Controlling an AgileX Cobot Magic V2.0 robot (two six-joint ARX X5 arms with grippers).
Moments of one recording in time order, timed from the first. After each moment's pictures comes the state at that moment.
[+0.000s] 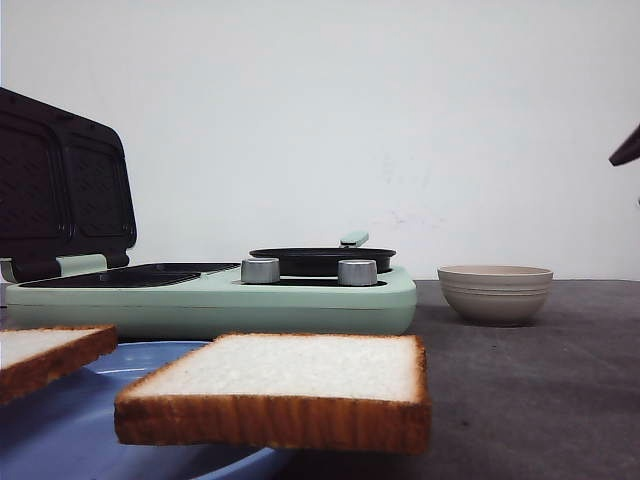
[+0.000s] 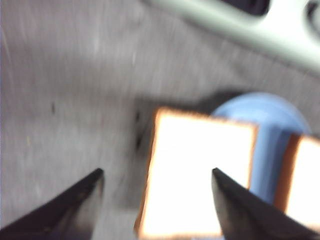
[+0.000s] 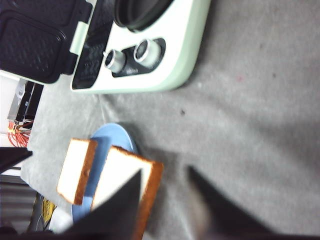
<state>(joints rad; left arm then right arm) 0.02 0.86 0.75 -1.02 0.34 -0.21 0.02 0.62 0.42 -0.47 -0.77 0.52</state>
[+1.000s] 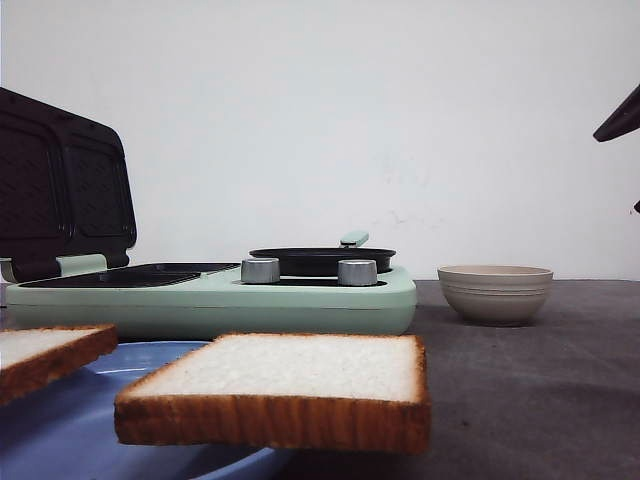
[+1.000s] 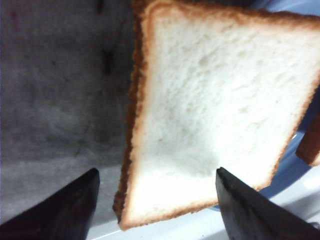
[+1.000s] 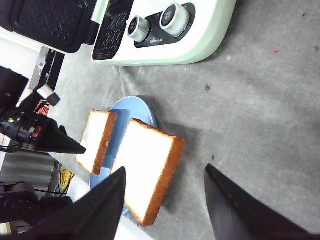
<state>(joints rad) -0.07 1.34 0.75 -1.07 0.48 -0.09 0.04 0.62 0.42 -0.50 -0.86 0.47</state>
